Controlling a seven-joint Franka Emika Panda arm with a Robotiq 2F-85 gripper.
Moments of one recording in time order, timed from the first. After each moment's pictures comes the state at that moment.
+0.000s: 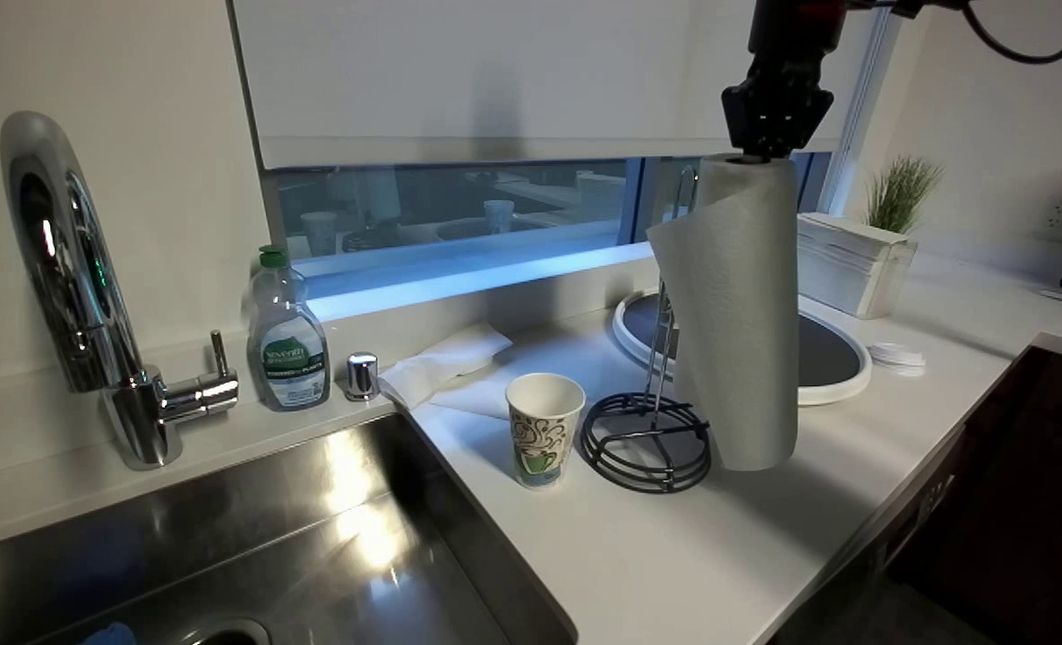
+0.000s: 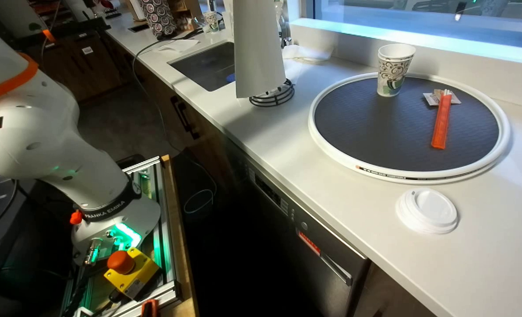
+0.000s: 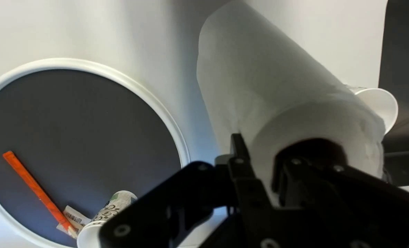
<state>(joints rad) 0.09 -0.11 0.19 -1.74 -0.02 1.65 0.18</state>
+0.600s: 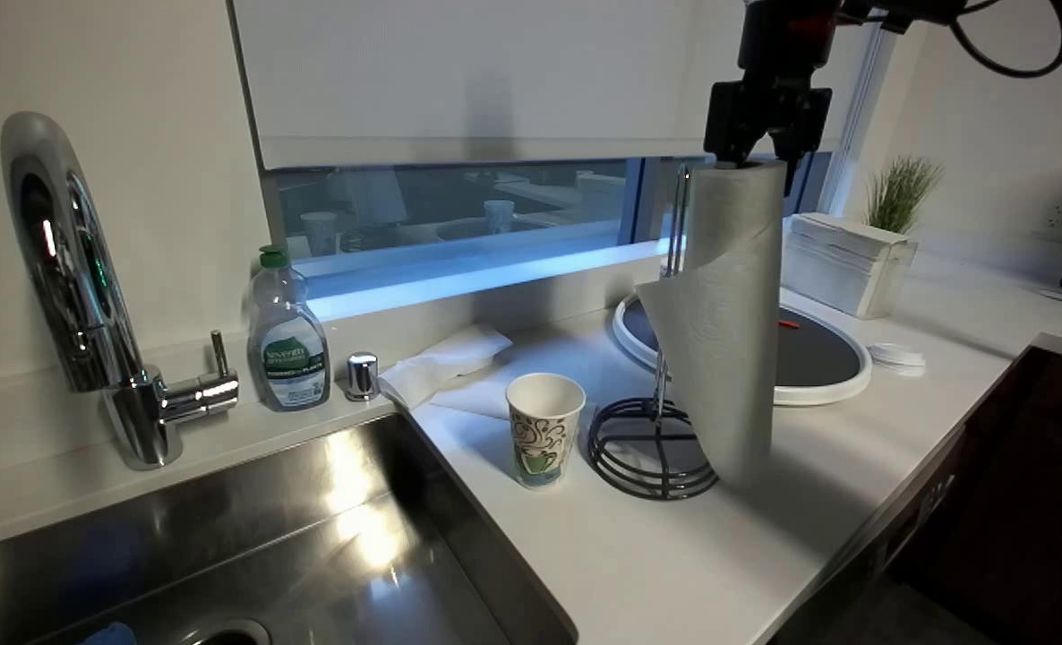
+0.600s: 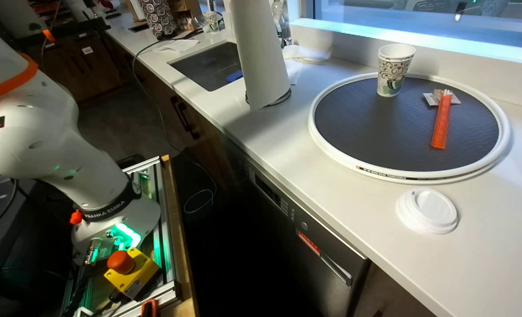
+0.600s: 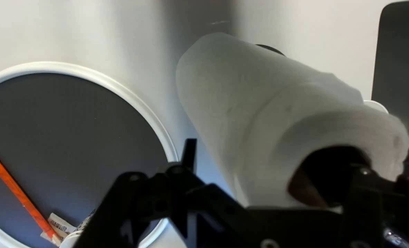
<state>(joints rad) 0.12 -0.10 0.19 -1.77 -0.01 1.66 0.18</state>
